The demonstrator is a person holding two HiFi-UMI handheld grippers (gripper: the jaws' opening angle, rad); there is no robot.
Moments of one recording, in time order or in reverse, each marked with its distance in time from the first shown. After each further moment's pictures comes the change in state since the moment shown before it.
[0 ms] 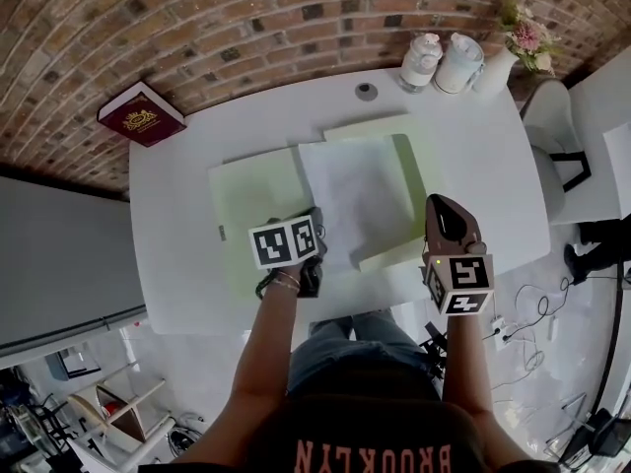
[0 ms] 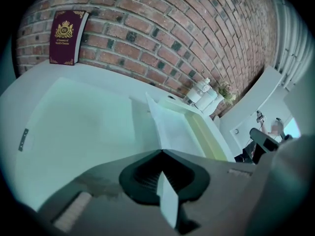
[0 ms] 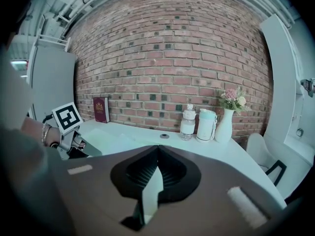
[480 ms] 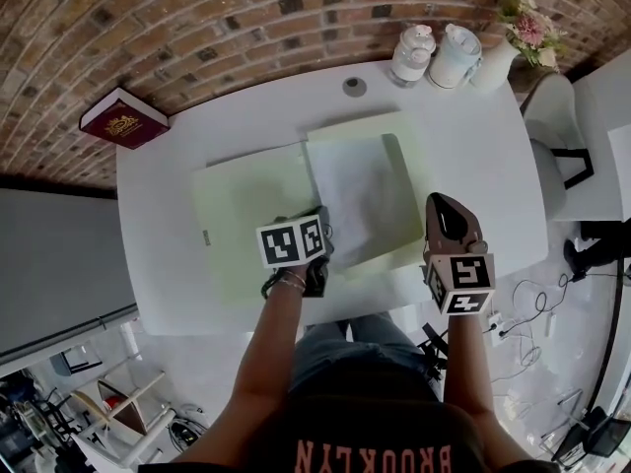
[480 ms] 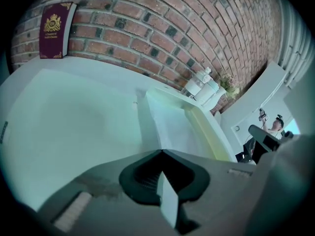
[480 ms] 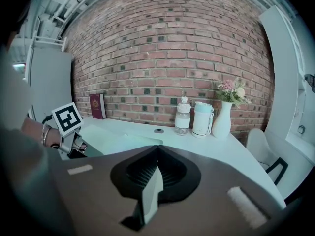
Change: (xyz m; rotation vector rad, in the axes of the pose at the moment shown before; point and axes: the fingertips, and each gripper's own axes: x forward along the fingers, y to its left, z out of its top) left arm 0.045 -0.029 -0.009 0.000 0.054 0.003; right arm 0.018 -0.039 -0.016 0.013 0.035 0.010
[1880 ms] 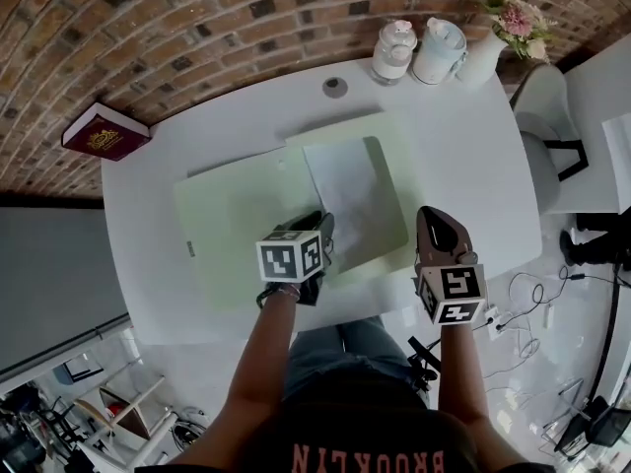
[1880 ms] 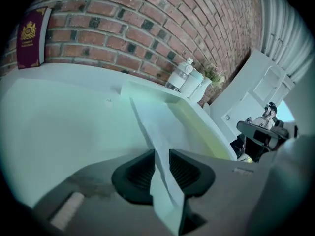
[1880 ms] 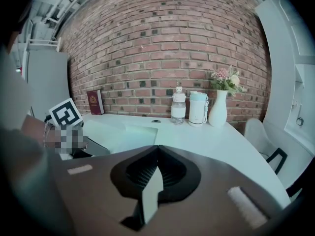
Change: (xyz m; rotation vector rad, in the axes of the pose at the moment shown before) left arm 0.022 -0.035 -0.008 0.159 0.010 -0.087; right arm -0.004 -0.016 -0.032 0.044 0.059 -0.002
